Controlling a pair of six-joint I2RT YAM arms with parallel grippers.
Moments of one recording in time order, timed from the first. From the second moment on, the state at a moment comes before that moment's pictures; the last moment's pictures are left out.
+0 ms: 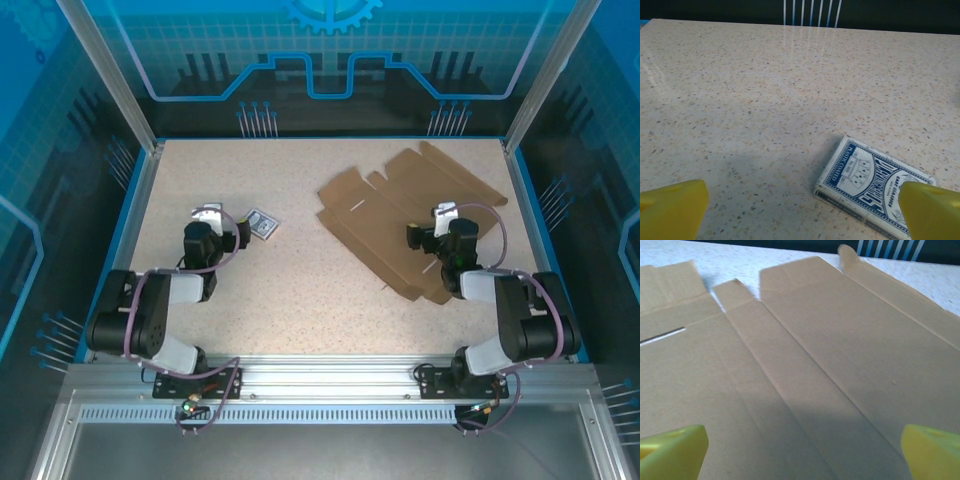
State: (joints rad) left arm -0.02 1.47 0.40 0.71 -0.05 -0.10; right arm 0.05 1.45 0.43 0.57 0.01 -0.04
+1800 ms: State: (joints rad) left arm -0.45 2.05 1.26 -0.08 0.21 -0.61; right arm 0.37 1.66 1.03 -0.39 0.03 0.21
